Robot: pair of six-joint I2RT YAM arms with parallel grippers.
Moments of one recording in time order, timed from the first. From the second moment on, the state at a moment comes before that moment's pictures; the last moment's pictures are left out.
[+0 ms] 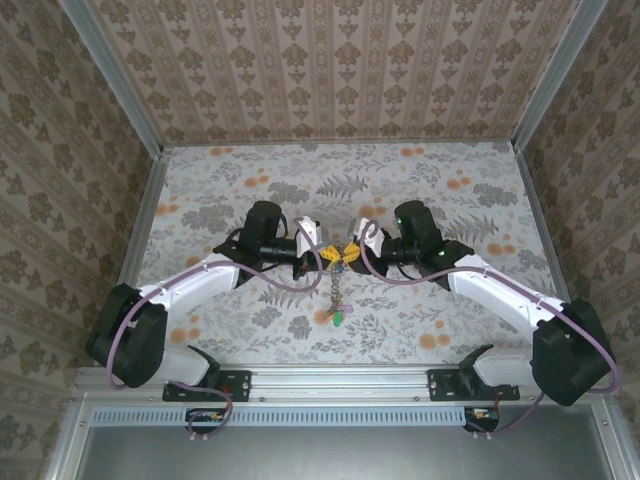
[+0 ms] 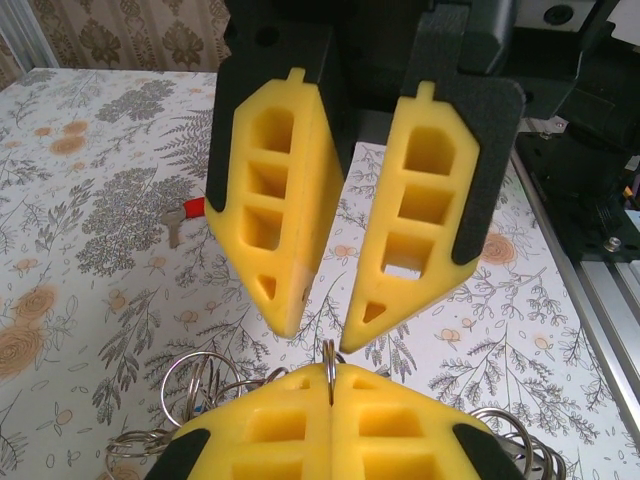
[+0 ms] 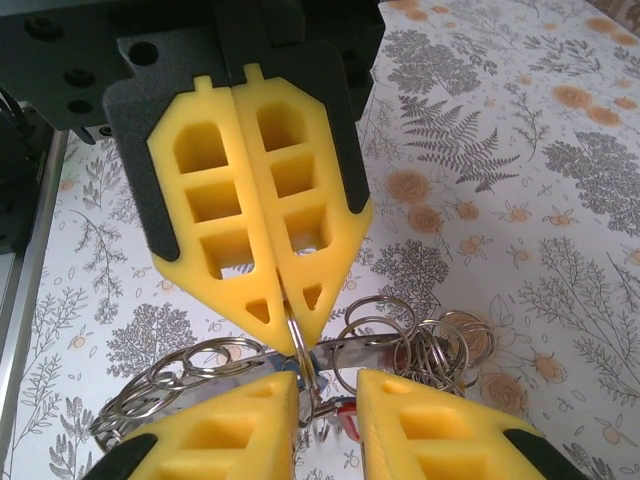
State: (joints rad) left arm -0.63 1.38 0.78 0.07 0.89 0.44; right arm 0.51 1.29 0.81 -0.14 -0.62 -0.42
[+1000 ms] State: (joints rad) left arm -0.64 1.38 0.90 -0.22 0.81 0.60; right arm 0.54 1.35 0.99 -0.42 -0.56 -0.55
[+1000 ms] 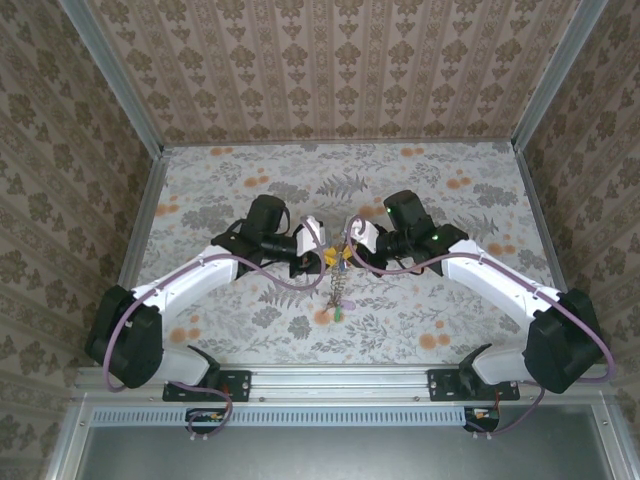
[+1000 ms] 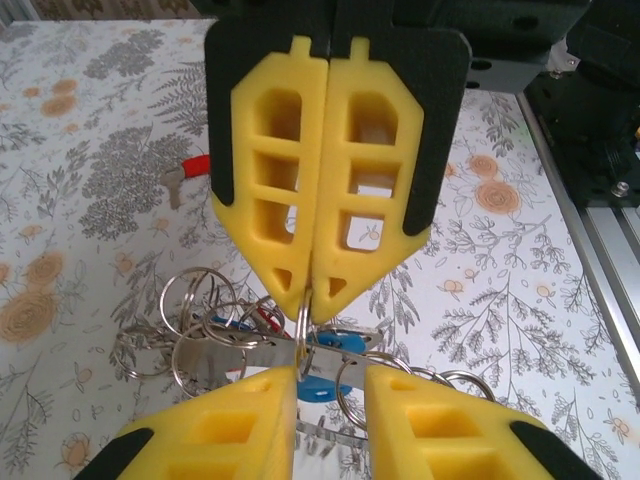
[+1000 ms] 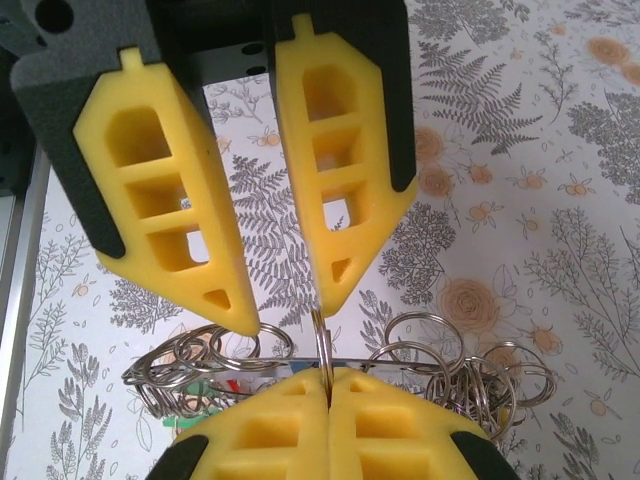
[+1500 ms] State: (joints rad) left arm -0.66 1.39 0.91 -0.20 0.81 0.60; right arm 0.57 1.36 1.04 -0.52 -0.53 -0.57
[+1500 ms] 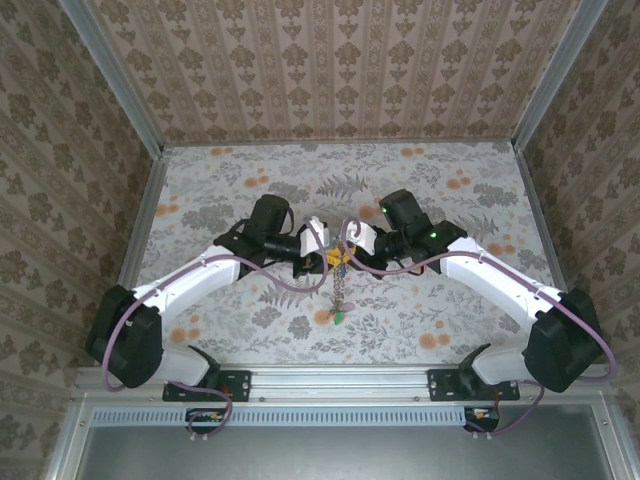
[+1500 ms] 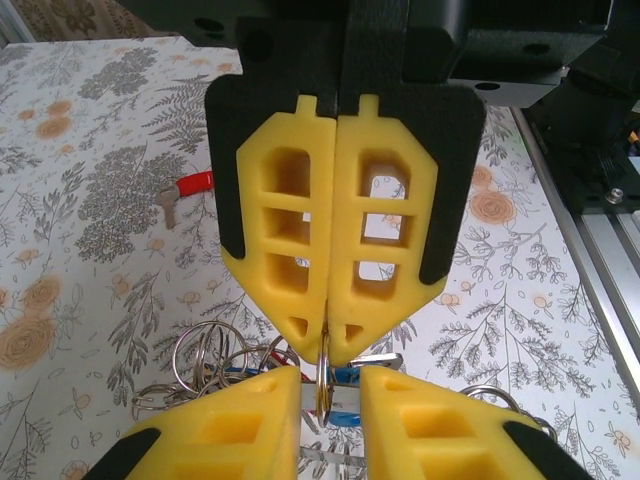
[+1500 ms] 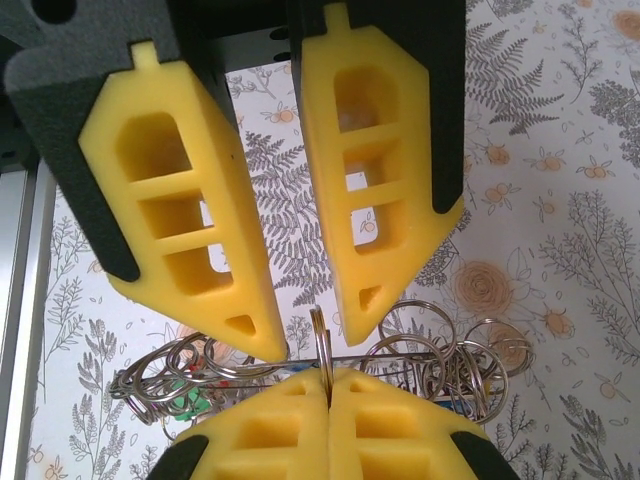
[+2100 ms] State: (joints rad) left arm -0.67 1.41 0.92 -0.21 0.81 0.60; right arm 0.57 1.36 1.04 -0.52 -0.53 -0.57
